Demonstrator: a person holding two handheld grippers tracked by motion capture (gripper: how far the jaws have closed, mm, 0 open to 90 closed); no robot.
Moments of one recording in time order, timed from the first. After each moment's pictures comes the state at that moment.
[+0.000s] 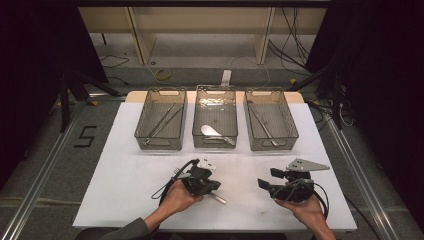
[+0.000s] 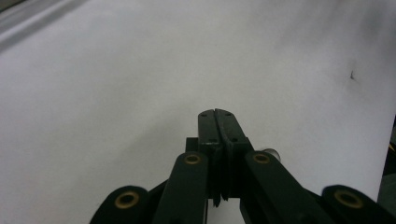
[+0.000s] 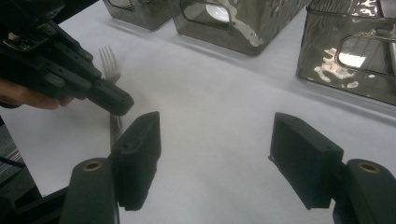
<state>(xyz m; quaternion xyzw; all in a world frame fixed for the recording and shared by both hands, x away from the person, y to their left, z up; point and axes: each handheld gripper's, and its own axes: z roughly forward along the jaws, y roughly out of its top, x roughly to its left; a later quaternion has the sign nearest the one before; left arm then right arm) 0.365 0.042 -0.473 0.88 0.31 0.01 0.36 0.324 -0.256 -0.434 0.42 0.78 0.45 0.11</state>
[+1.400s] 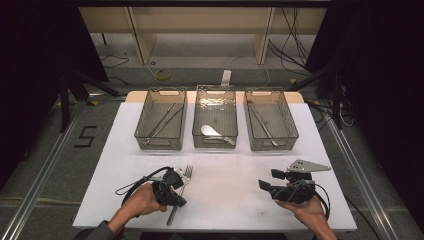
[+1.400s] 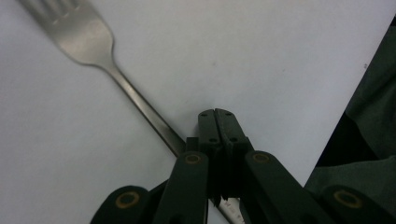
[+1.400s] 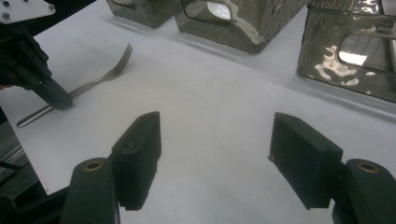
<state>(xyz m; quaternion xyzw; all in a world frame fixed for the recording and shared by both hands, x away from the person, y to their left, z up) 0.353 0.123 -0.468 0.93 0.30 -0.07 0.20 0.322 -0.258 -0.433 0.41 0.78 0.45 0.11</state>
